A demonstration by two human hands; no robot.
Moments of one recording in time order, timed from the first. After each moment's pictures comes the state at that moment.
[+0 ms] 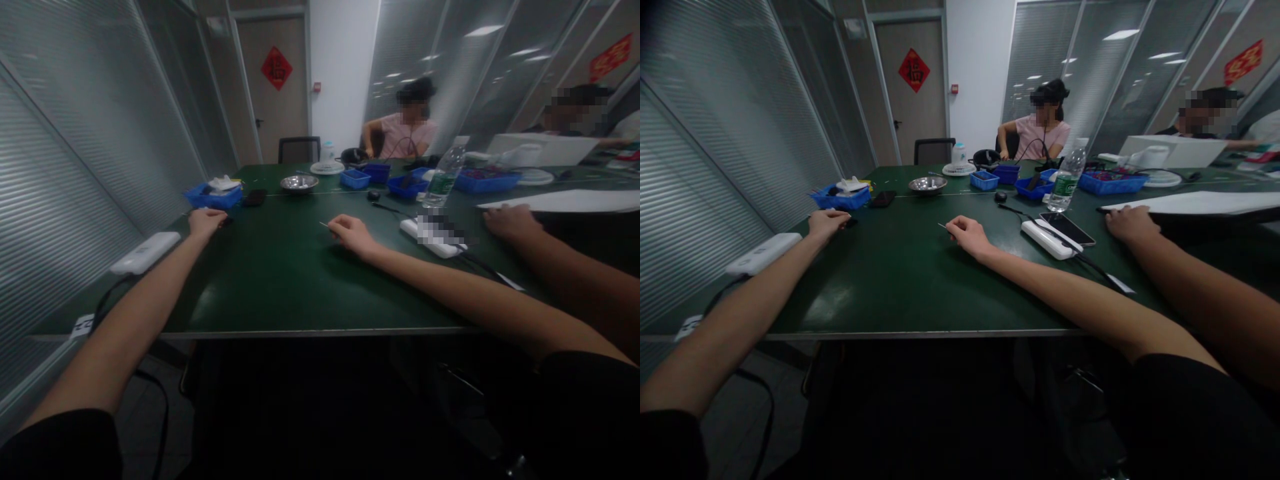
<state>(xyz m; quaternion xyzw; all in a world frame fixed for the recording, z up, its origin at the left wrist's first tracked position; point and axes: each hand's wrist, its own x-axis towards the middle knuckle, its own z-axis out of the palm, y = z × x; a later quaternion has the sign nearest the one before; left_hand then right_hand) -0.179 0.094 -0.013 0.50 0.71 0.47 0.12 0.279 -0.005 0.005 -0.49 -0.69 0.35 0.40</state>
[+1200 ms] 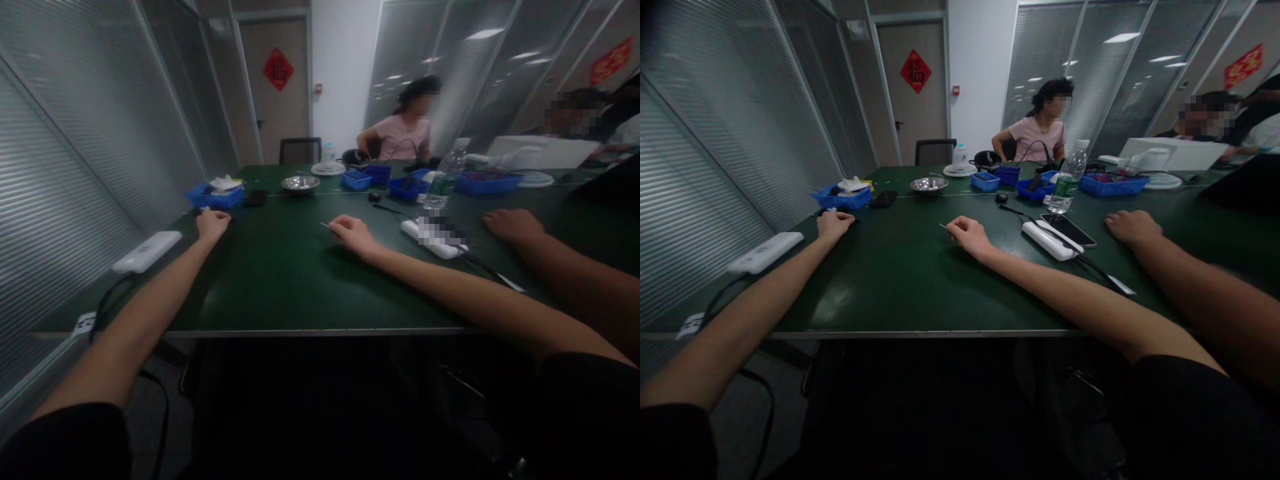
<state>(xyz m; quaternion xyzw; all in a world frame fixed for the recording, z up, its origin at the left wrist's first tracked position) -0.168 0.096 -0.015 0.52 0.77 0.36 0.01 0.277 -0.005 0.006 -0.51 -0.69 0.33 0.40</state>
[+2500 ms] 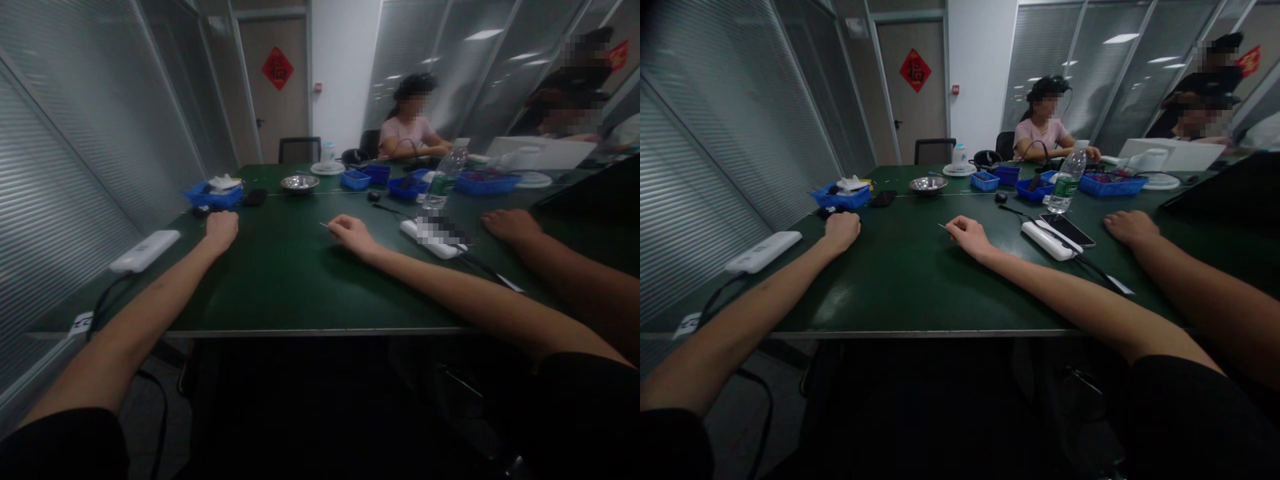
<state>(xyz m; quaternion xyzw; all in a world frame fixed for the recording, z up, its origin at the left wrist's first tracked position) -0.120 0.067 -0.001 0.67 0.72 0.01 -0.18 0.278 -0.009 0.009 -0.49 -0.70 0.34 0.40</state>
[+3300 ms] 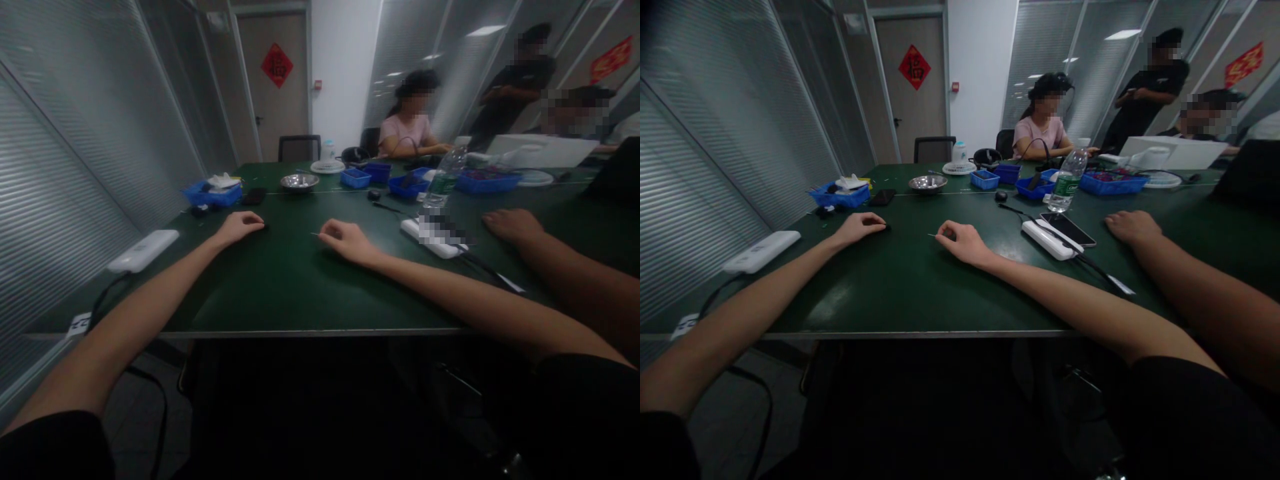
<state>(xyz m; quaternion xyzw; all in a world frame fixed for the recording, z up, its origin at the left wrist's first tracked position) -0.099 0.062 0.000 0.74 0.57 0.31 0.19 0.273 -0.025 0.014 -0.41 -0.82 0.22 0.34</state>
